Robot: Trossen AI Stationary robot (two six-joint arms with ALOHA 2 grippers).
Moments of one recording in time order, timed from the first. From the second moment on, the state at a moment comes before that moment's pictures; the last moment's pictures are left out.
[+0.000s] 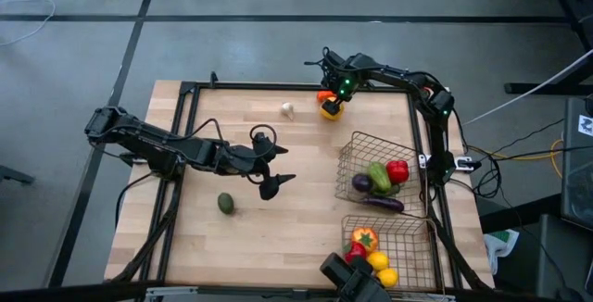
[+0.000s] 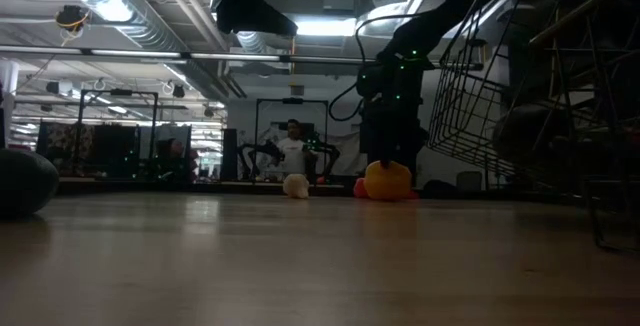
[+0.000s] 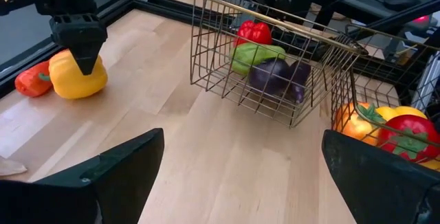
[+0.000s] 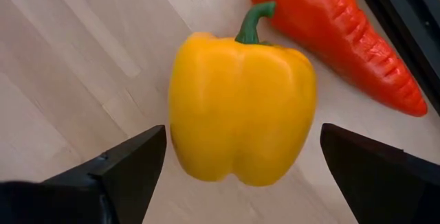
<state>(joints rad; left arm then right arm) -0.20 1.35 0.92 -0.05 -0.41 -0.37 -0.69 2.05 1.65 -0.99 -0.13 -0.03</state>
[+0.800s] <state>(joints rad) -0.20 1.35 0.92 -0.05 -0.41 -0.37 -0.69 2.05 1.65 -1.00 -0.13 -0.03</state>
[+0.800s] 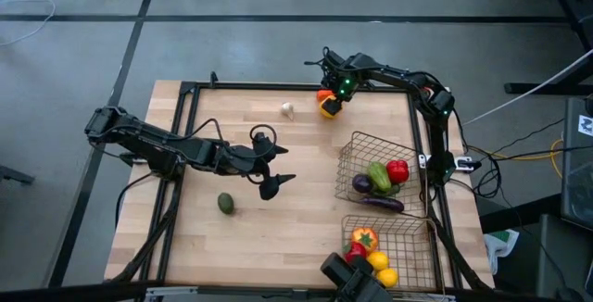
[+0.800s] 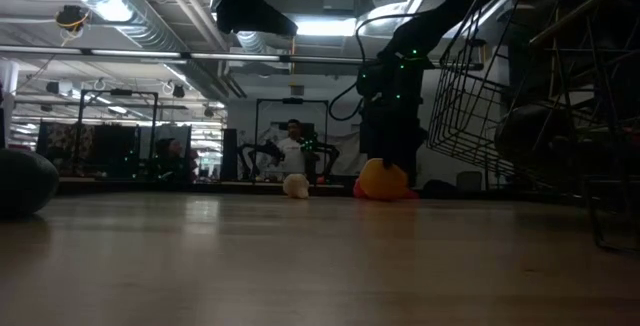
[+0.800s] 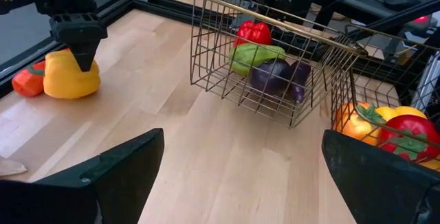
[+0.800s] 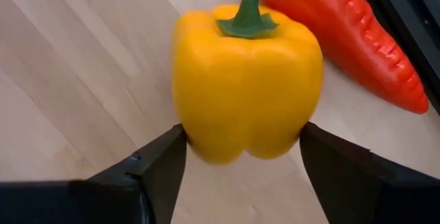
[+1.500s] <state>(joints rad) -0.20 1.35 0.92 -0.05 -0.41 -0.37 -0.69 2.05 1.65 -1.10 -0.14 -0.03</state>
